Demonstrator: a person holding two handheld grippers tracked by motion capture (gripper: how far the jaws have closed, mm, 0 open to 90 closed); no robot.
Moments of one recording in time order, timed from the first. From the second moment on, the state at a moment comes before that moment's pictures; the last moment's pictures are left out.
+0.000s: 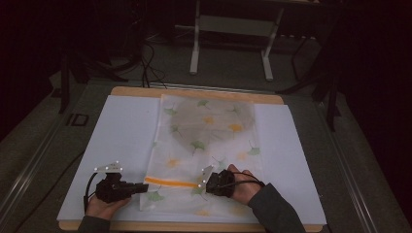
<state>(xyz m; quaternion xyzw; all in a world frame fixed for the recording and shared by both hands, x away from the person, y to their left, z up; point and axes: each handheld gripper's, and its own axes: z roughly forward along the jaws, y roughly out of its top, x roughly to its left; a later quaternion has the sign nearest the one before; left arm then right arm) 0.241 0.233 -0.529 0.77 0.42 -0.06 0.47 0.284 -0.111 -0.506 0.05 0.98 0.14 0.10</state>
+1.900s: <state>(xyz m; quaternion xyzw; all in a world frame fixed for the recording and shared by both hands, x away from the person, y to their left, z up) 0.241 0.237 -0.529 0.77 0.43 -0.06 0.47 0.289 -0.178 -0.504 0.10 0.98 0.13 0.10</state>
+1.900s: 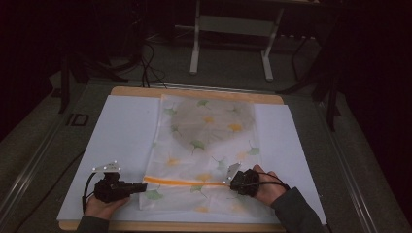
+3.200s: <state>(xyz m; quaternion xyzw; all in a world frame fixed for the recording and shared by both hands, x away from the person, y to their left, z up) 0.241 0.238 -0.530 0.77 0.43 -0.06 0.47 0.291 -0.225 -0.496 0.15 0.97 0.12 0.12</state>
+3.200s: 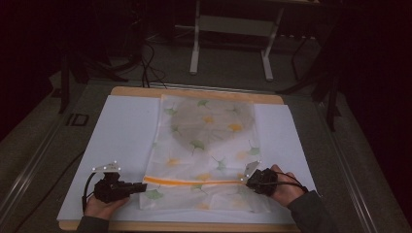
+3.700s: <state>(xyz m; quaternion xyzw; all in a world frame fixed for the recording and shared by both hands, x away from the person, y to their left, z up) 0.241 0.238 -0.529 0.77 0.43 -0.06 0.47 0.291 -0.241 -0.493 0.16 0.97 0.11 0.13</state>
